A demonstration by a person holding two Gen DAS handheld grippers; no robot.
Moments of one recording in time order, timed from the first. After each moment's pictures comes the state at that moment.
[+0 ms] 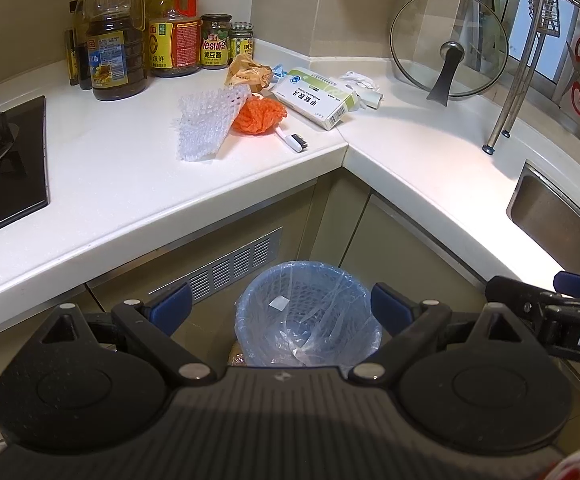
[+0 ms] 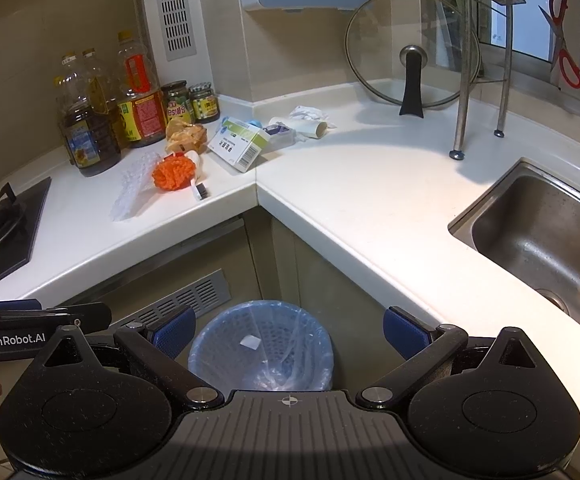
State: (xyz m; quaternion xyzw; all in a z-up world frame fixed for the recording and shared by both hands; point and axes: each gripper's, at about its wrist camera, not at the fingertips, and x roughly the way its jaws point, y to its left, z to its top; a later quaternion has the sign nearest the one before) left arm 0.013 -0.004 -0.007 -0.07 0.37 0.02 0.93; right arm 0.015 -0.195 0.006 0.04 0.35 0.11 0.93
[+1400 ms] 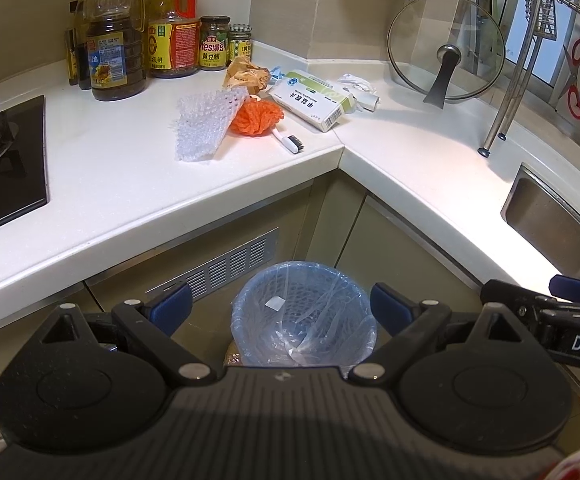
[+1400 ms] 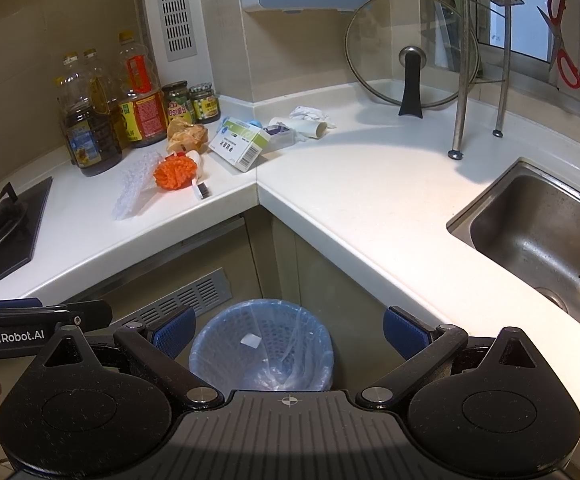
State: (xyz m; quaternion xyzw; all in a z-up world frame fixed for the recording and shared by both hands) left arm 0.010 -0.004 -0.005 -0.07 0.37 0.01 0.93; right arm 0.010 -0.194 0.009 0.04 0.36 0.11 0.93
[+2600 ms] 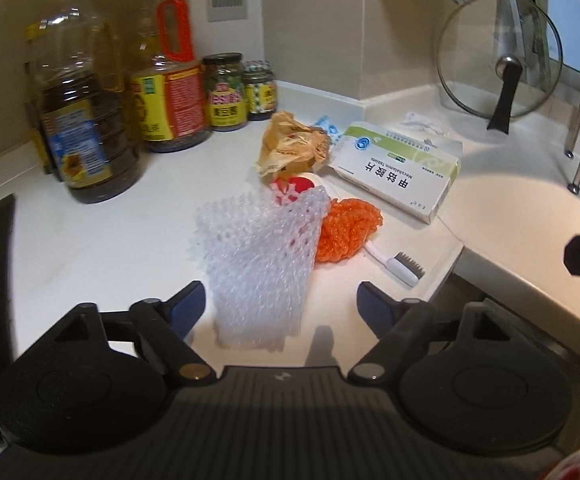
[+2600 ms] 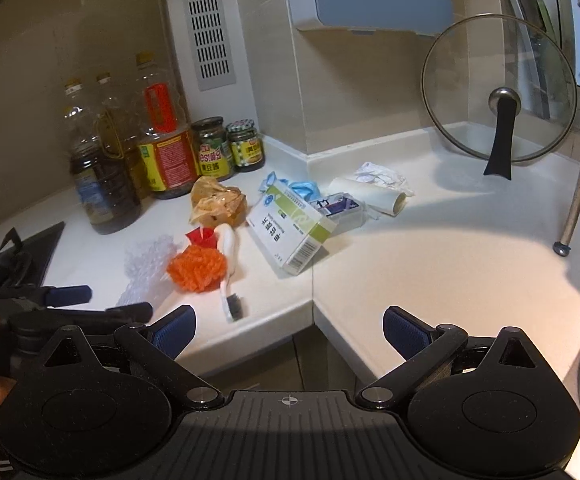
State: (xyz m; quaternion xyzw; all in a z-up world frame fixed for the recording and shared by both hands) left arm 0.207 0.073 -0.034 0.02 0.33 0.02 0.94; right arm 0.194 -0.131 0.009 0.03 0.32 0.18 0.93
